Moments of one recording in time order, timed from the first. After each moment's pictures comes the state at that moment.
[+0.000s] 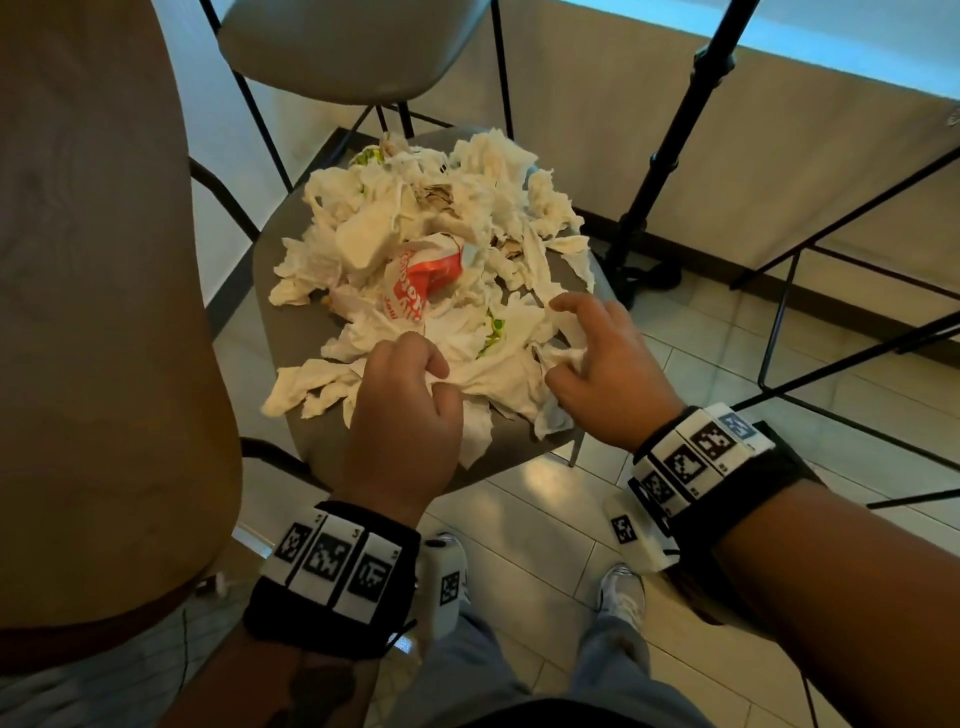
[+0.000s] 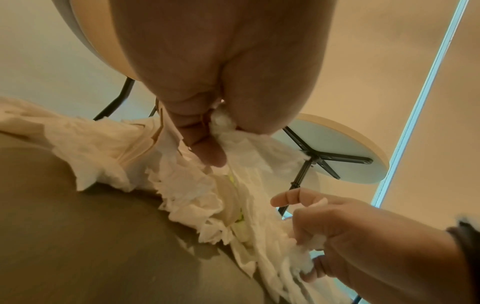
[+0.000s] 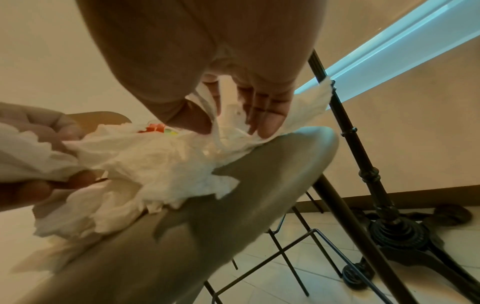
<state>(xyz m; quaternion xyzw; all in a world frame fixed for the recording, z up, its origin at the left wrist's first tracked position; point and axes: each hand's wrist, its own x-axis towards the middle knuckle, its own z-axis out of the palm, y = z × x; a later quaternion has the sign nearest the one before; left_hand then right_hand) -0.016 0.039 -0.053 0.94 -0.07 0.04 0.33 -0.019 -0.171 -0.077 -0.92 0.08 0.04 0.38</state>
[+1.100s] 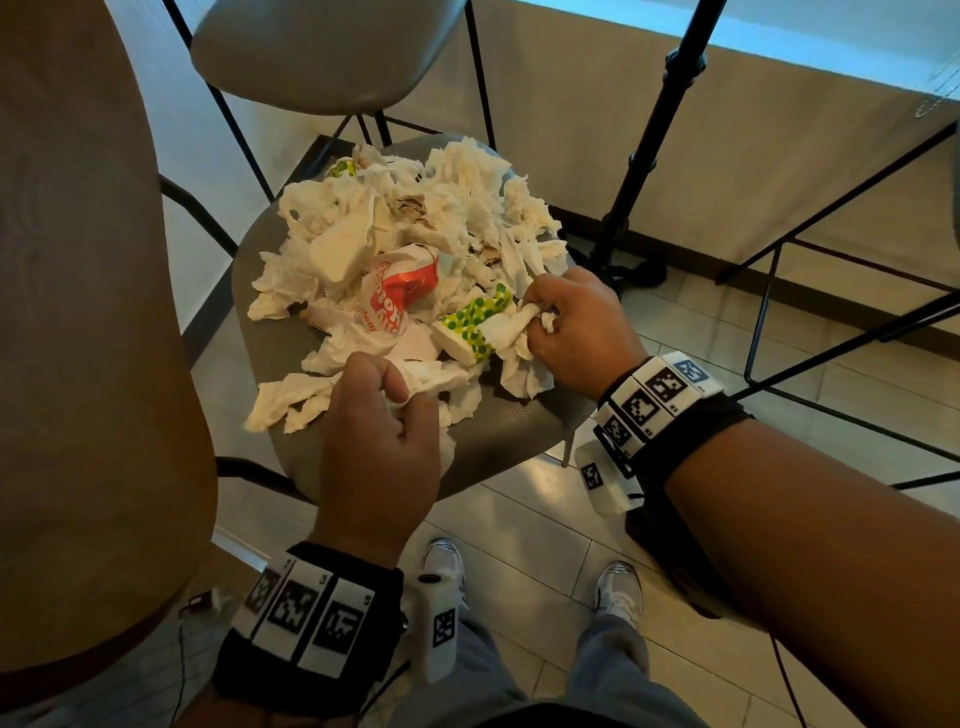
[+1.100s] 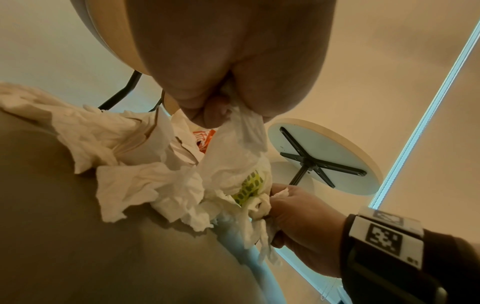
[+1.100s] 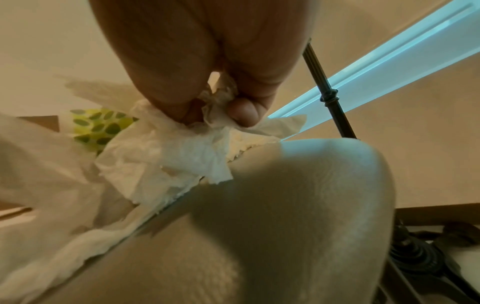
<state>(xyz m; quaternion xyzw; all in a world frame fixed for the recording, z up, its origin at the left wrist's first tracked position) -0.031 0.034 -0.040 0.91 -0.03 0.09 0.40 0.025 -0.179 -0.080 -0.94 0.03 -0.01 0.34</state>
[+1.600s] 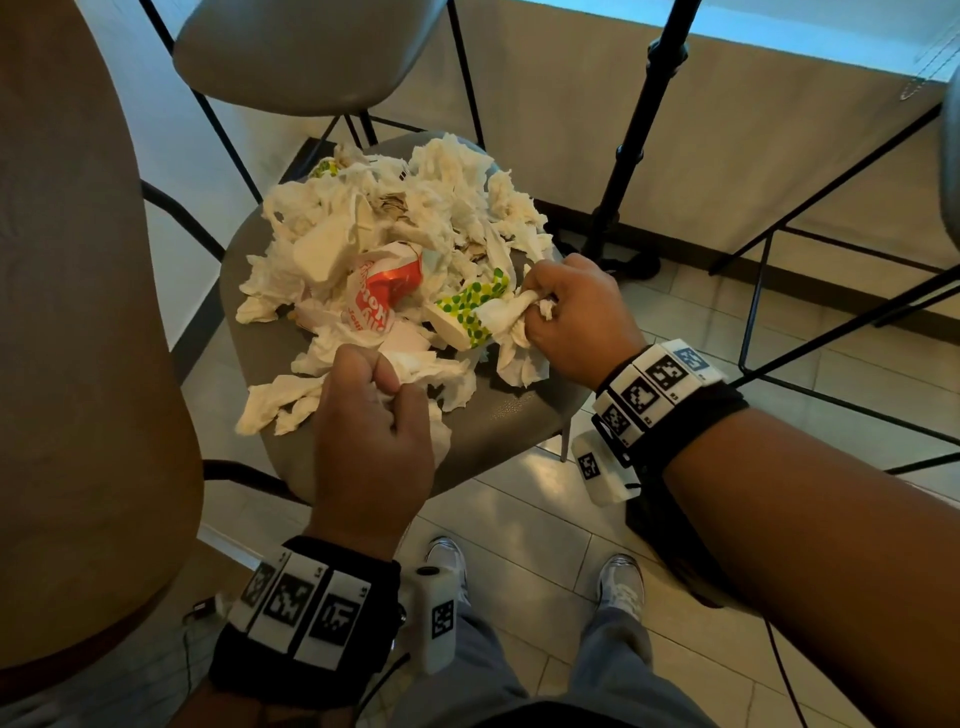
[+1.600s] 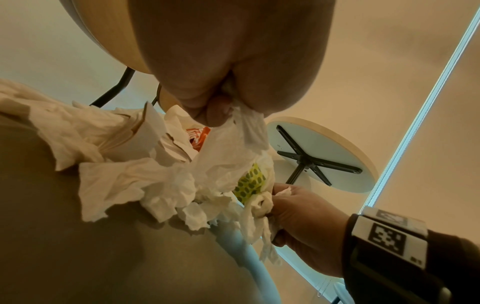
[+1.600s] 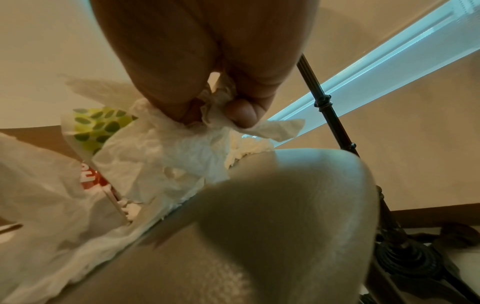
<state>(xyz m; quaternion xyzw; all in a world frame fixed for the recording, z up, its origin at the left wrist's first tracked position) -0.030 0.027 -0.037 0.91 -0.04 0.10 0.40 0.023 -0.187 -0.076 -0.94 0.05 -0.04 0.34</state>
